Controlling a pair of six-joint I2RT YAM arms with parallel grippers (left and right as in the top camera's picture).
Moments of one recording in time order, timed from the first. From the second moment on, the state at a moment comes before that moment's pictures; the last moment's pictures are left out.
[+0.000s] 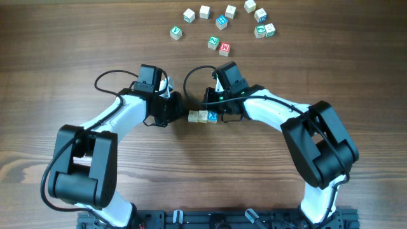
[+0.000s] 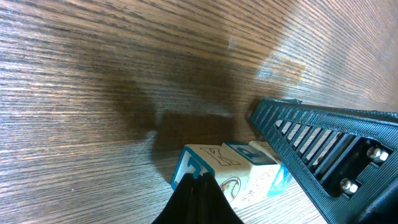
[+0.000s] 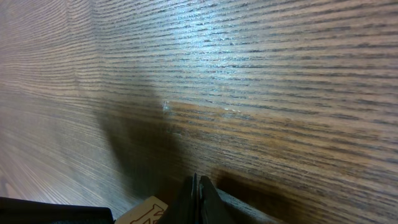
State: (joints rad) left arm -0.22 1.77 0.95 -0.42 0.52 -0.58; right arm 0.54 2.00 1.13 -0.15 -0.37 0.70
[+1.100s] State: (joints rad) left arm -0.22 1.77 0.95 -0.42 0.52 -0.58; right arm 0.42 1.99 1.13 -0.16 -0.39 0.70
